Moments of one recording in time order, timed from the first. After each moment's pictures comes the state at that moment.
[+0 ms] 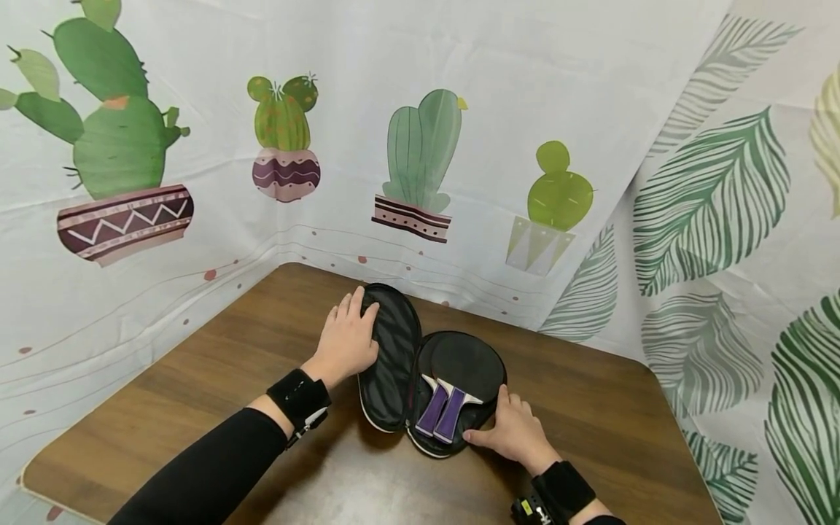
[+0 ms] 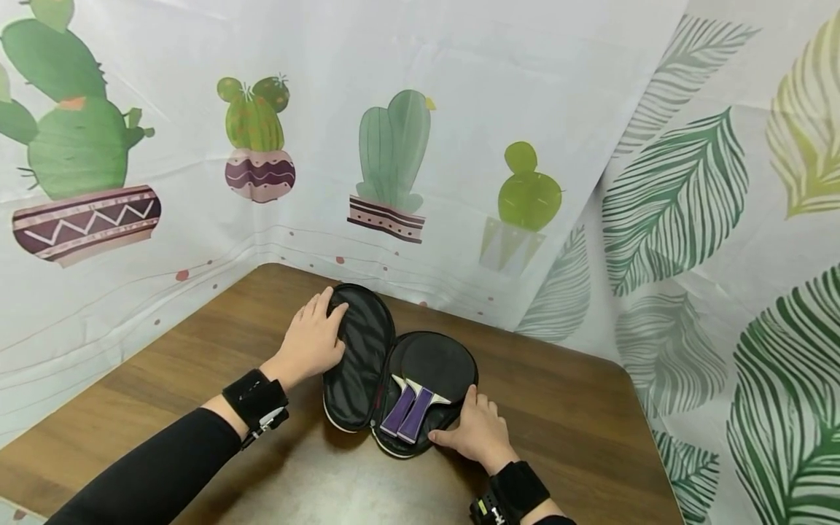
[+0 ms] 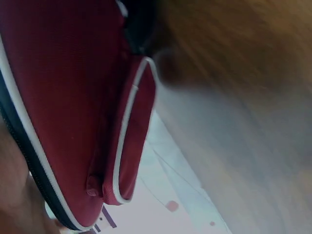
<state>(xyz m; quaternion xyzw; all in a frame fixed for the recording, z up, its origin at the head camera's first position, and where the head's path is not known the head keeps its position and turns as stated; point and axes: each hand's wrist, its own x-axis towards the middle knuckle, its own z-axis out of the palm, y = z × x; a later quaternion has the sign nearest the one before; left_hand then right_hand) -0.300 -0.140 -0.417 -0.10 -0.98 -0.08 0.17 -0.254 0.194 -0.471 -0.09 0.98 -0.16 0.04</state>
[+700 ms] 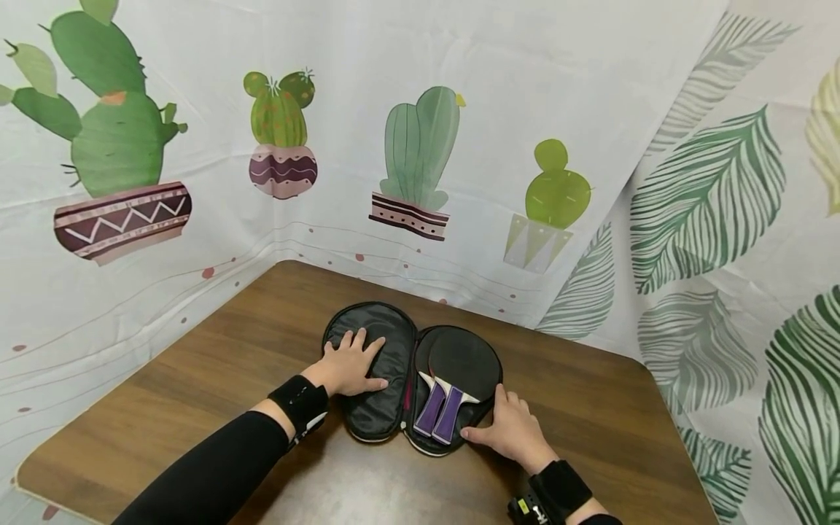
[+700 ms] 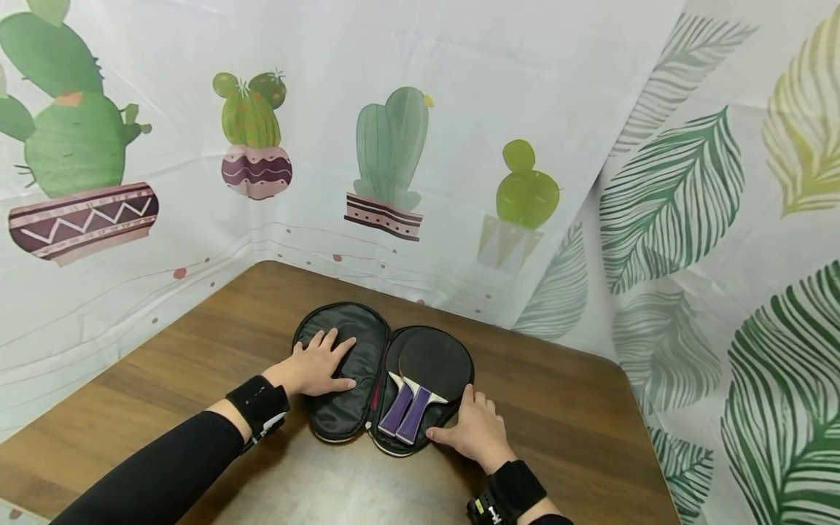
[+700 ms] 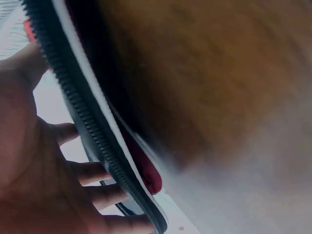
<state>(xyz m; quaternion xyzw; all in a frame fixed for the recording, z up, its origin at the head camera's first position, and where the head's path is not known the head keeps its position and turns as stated) -0.296 -0.139 -0.455 -0.12 -0.99 -0.05 -0.06 -0.253 0.196 -0.475 -0.09 0.98 -0.17 0.03</state>
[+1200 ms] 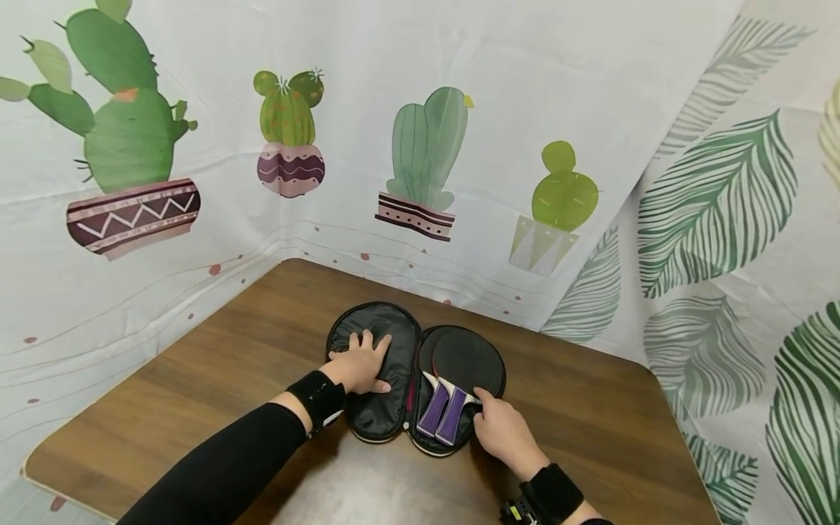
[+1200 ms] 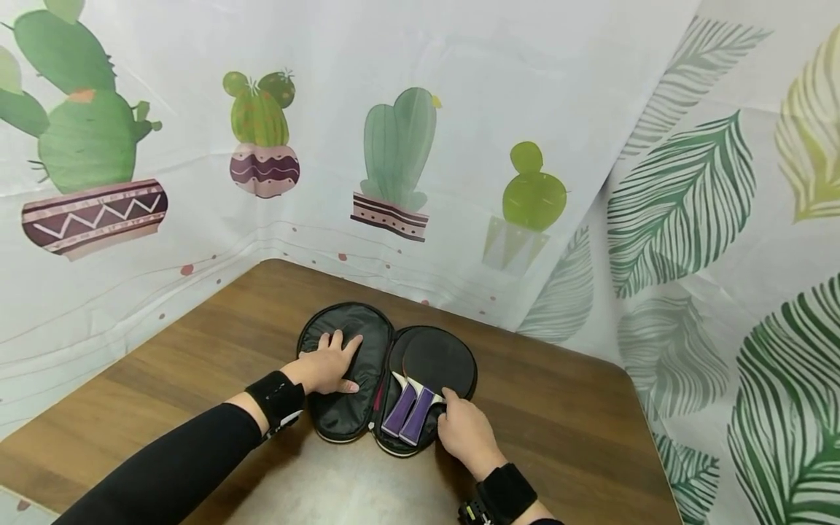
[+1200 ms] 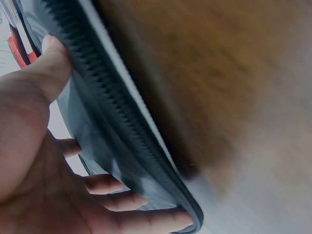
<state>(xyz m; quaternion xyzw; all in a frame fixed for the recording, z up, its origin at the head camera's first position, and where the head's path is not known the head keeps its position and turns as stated) -0.304 -0.120 -0.459 -0.07 -0.99 -0.04 -0.11 -0.249 0.170 -0.470 -0.15 0.97 -0.20 0.00</state>
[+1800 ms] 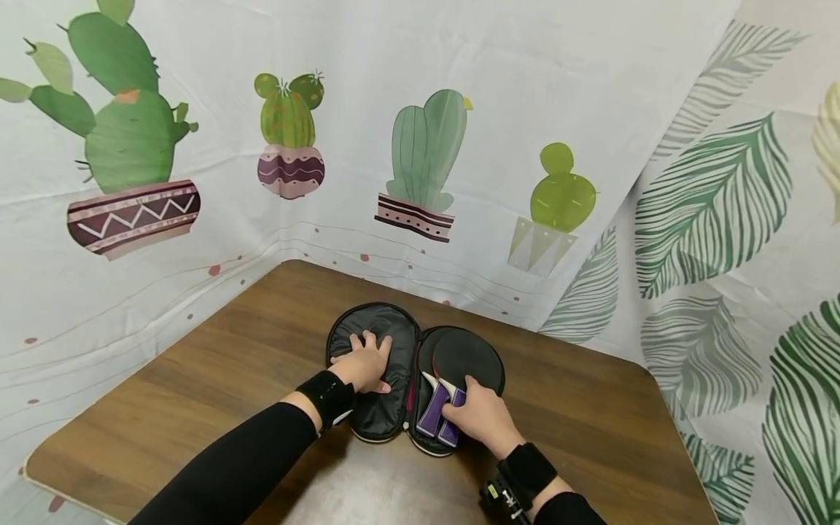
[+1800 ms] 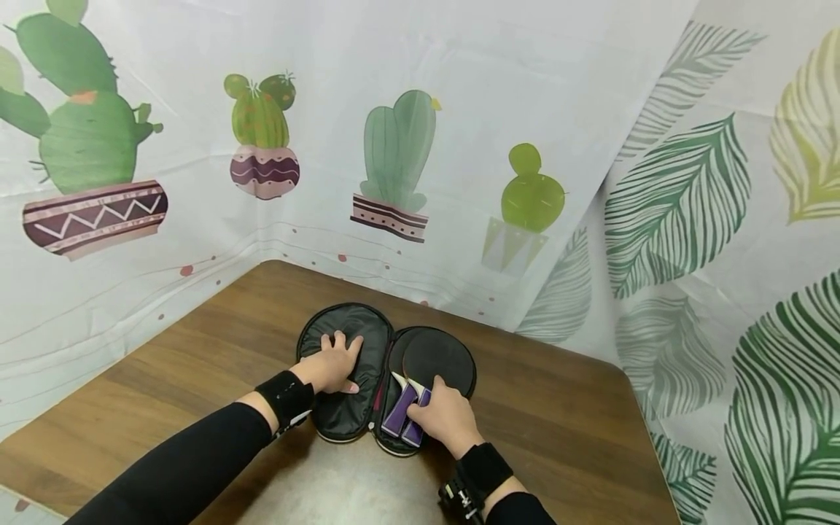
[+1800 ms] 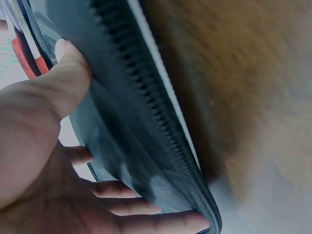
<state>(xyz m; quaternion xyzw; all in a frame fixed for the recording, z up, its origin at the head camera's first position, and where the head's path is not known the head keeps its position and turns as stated) -0.308 -0.099 -0.455 -0.04 -0.99 0.00 -0.14 -0.262 0.138 -0.465 -0.09 0.97 -0.22 0.02</state>
